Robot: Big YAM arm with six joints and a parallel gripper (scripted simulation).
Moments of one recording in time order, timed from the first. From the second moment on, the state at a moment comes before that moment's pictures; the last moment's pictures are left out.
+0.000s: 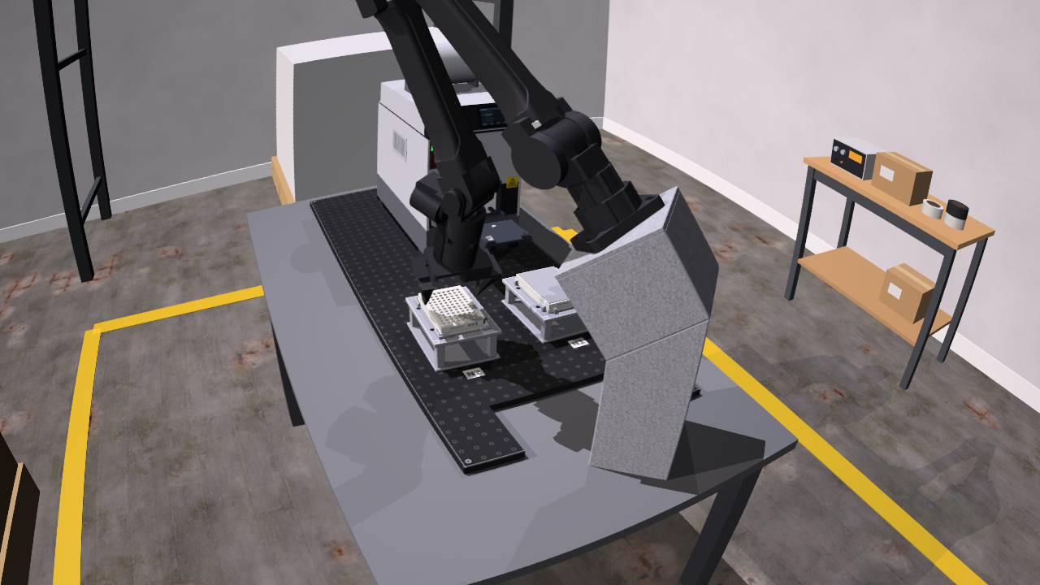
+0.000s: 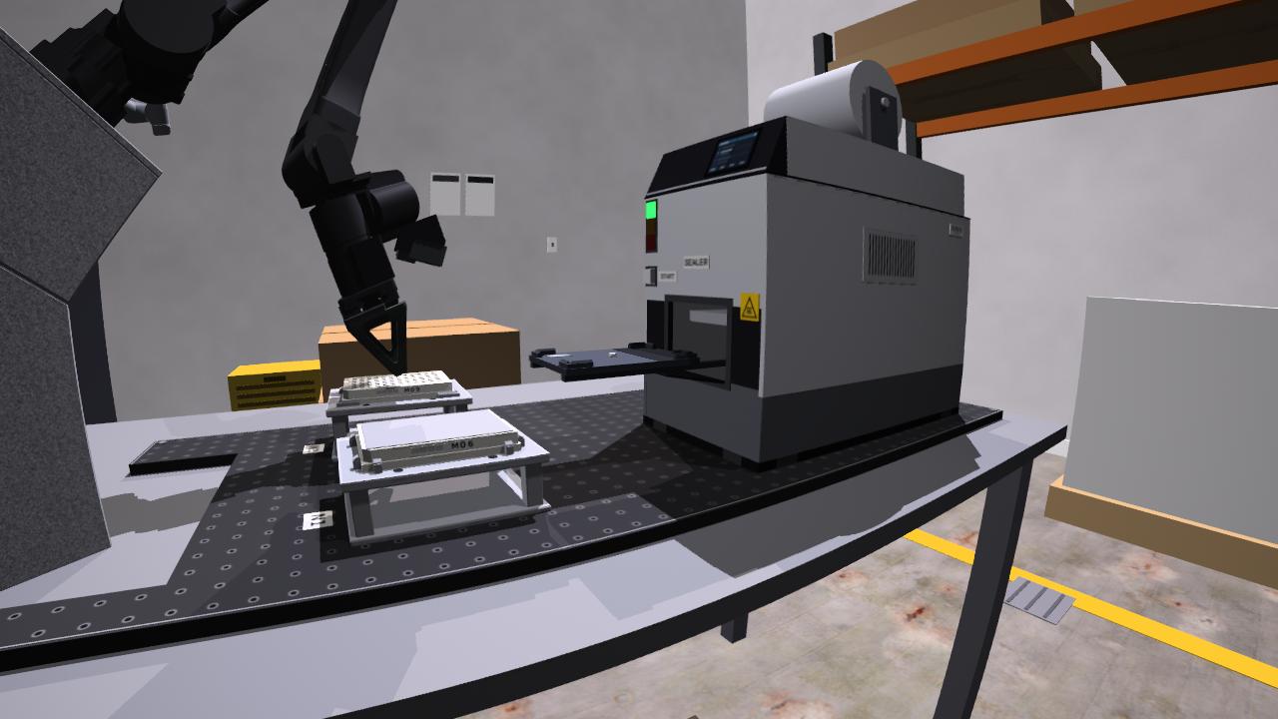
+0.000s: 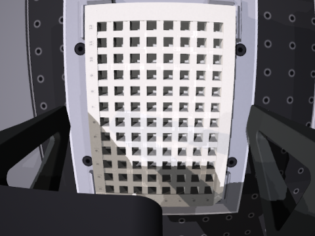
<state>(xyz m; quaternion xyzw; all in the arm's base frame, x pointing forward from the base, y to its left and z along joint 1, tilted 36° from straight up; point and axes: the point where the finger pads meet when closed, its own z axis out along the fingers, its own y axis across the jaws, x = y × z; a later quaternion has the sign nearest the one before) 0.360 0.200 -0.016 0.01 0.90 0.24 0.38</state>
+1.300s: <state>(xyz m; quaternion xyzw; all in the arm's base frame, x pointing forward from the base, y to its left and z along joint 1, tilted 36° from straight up) 0.367 0.205 -0.019 0.01 0.89 0.24 0.38</state>
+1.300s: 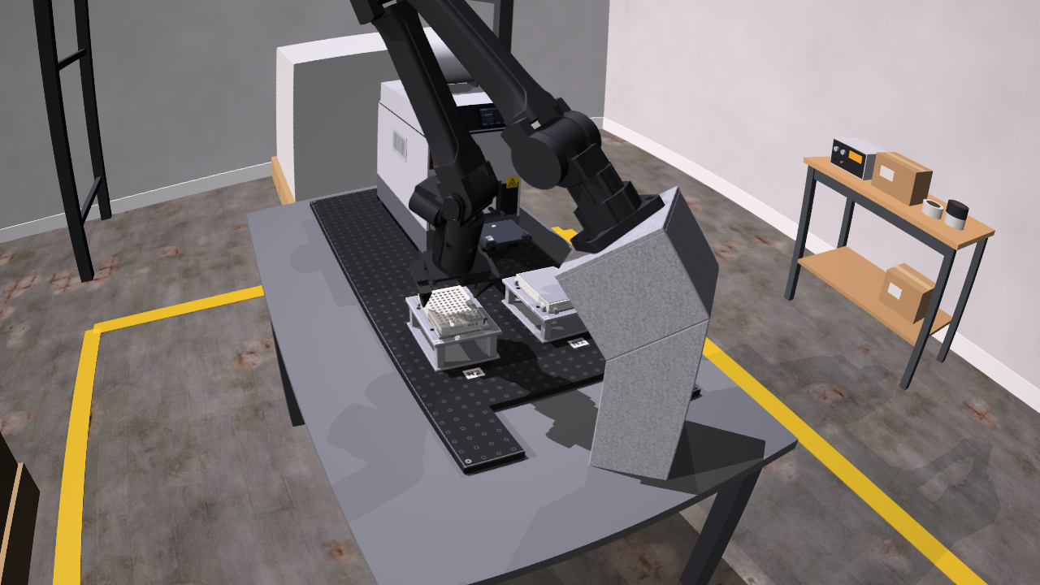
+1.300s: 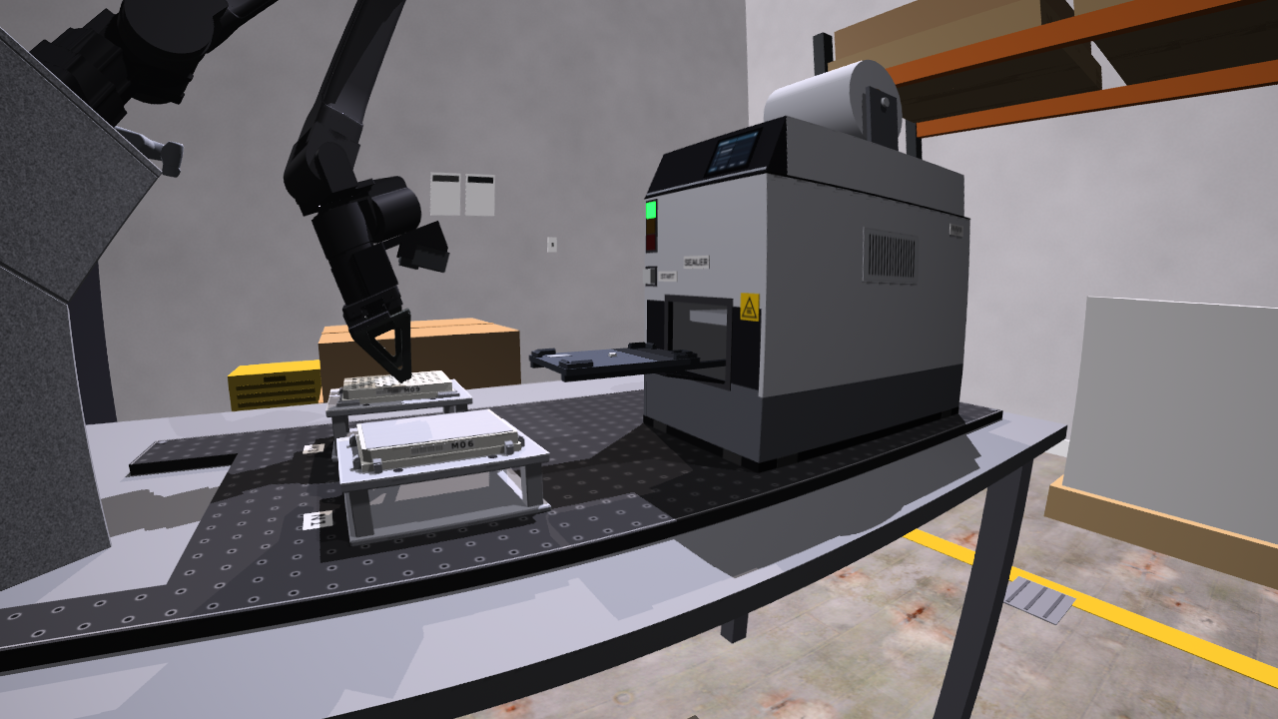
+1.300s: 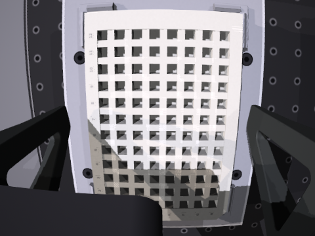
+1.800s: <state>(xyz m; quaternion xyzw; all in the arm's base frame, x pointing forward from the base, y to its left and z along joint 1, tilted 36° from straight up) 0.364 0.206 -0.024 0.01 0.90 0.24 0.38</state>
